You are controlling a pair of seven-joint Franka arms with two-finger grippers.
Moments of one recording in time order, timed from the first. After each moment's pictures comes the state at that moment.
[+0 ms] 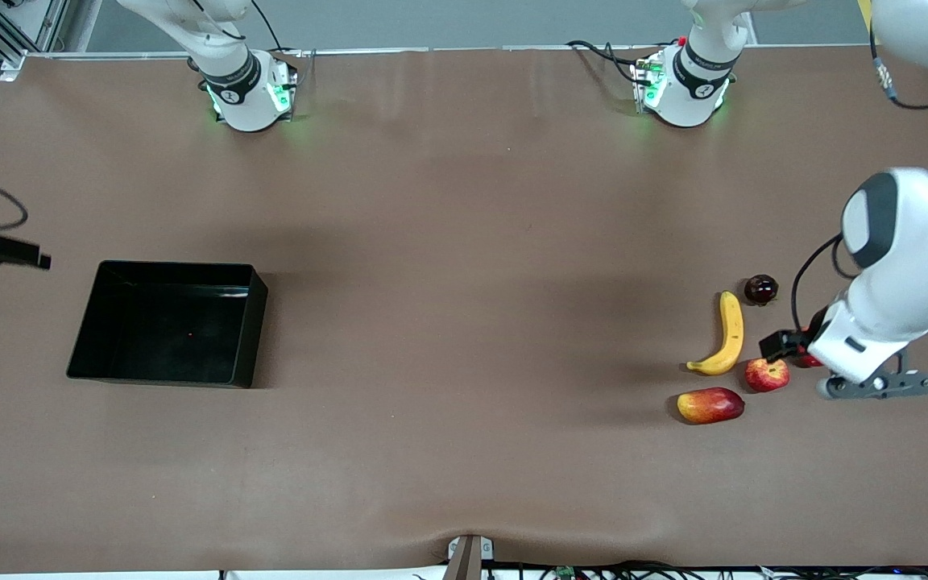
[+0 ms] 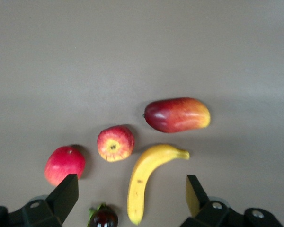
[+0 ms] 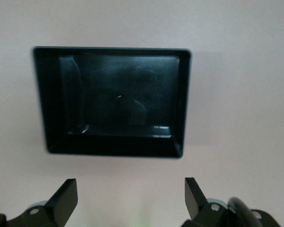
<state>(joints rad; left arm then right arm) 0.07 0.43 -0.14 -1.59 0.17 2.08 -0.16 -0.18 0.27 -0.08 -1.52 0.02 1.61 -0.27</state>
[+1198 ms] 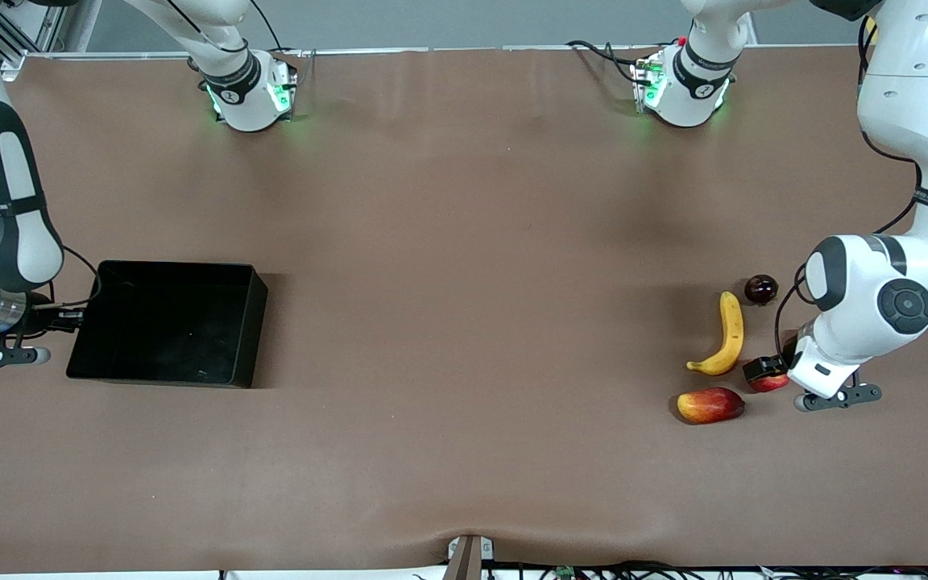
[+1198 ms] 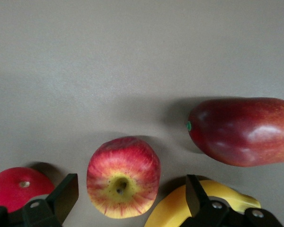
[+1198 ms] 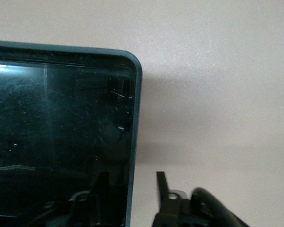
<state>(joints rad) 0.20 0.61 -0.15 -1.77 0.17 2.44 -0.20 -0.29 0.50 -0.08 -1.82 0.02 2.23 -0.42</state>
